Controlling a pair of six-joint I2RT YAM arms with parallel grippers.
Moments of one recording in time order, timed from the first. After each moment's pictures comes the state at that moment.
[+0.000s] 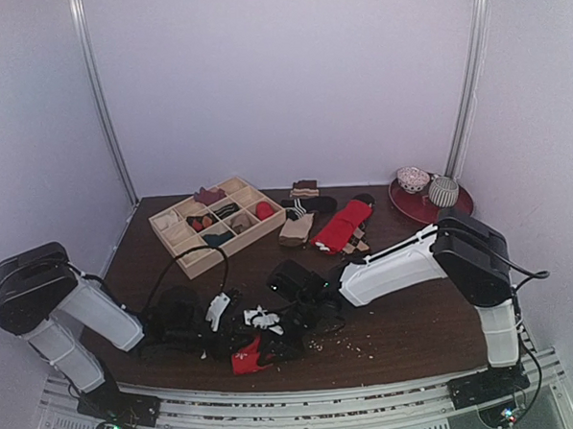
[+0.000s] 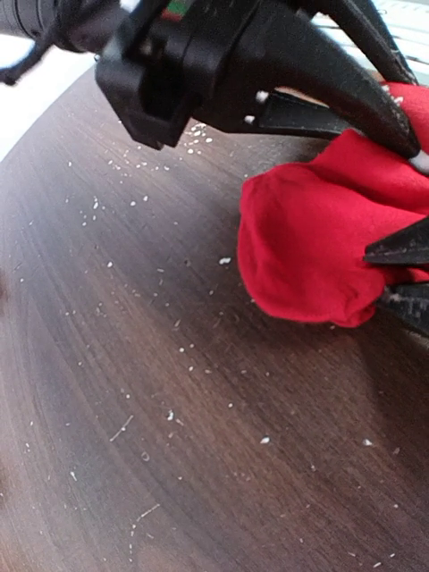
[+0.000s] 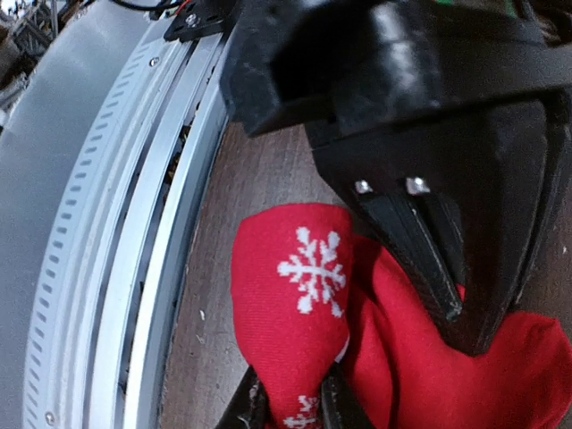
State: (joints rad) left arm -0.85 1.60 0.28 0.70 0.34 -0.28; right arm 1.10 2.12 1.31 -0.18 -0.62 -0.33
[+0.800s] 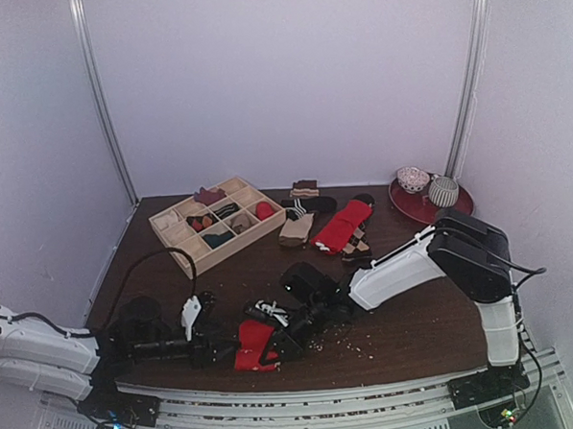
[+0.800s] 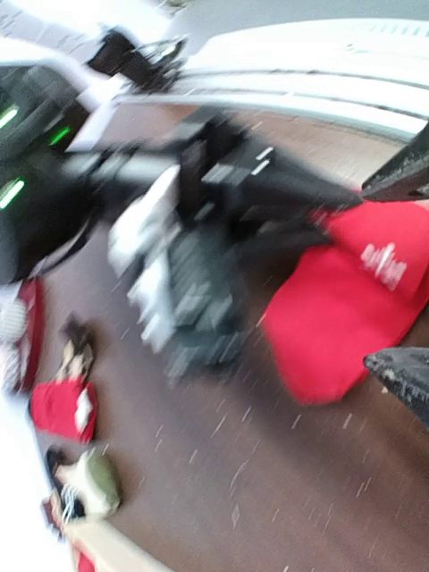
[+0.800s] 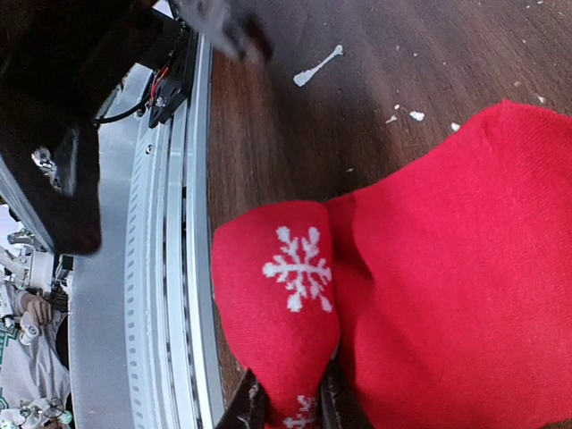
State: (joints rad) left arm -0.93 1.05 0.11 0.56 0.23 -0.16; right arm 1.06 2.11 1.17 0.05 -0.73 0.24
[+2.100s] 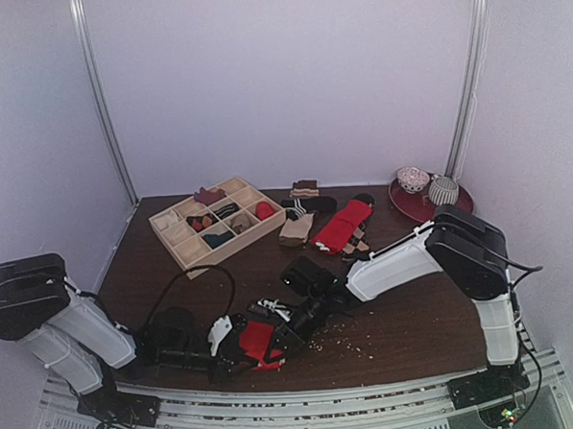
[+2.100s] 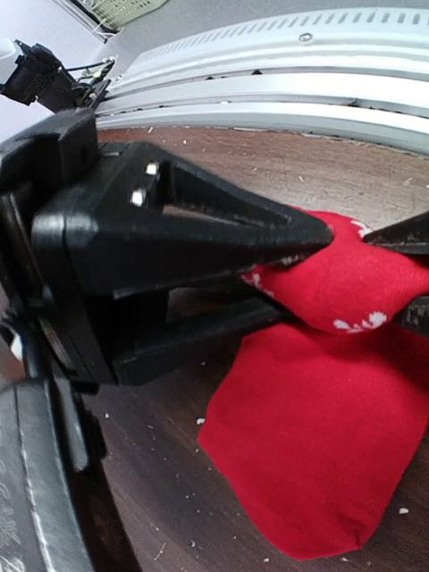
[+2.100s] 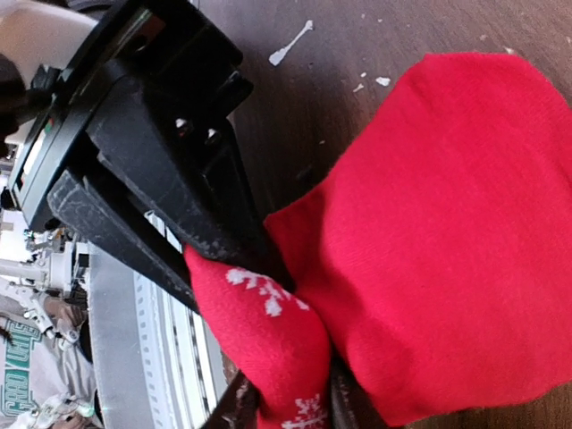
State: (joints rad) left arm -1.02 1.54 0.16 0.85 0.33 -0.17; right arm 1.02 2.14 1.25 -0.11 -0.80 0.24
